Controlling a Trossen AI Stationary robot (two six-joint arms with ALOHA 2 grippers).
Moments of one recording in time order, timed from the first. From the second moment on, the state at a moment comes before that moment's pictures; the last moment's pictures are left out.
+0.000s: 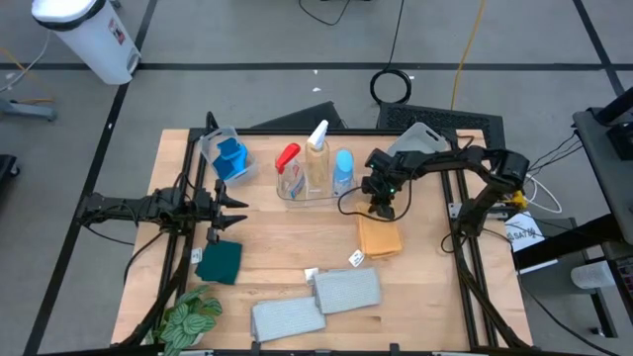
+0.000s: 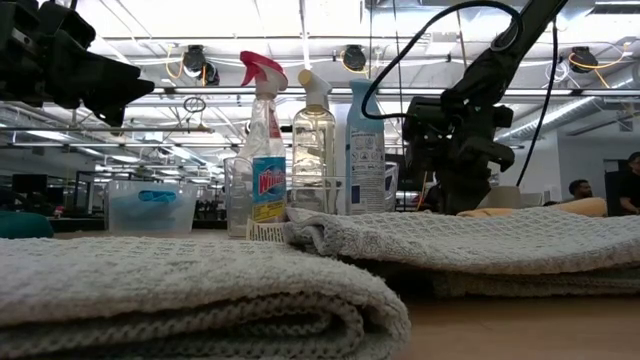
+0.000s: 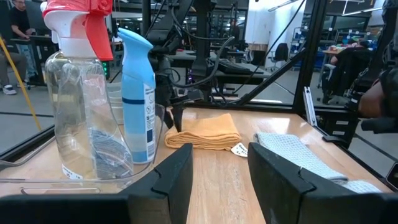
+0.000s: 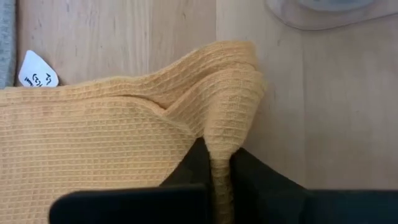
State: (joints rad) left arm -0.07 0.02 0.02 0.03 -0.05 -0.06; right arm -0.50 1.64 0.79 -0.44 -0.48 -0.38
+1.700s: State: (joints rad) left arm -0.07 0.02 0.02 0.03 -0.05 -0.06; right arm -0.64 0.86 0.83 -0.66 0.32 -0.21
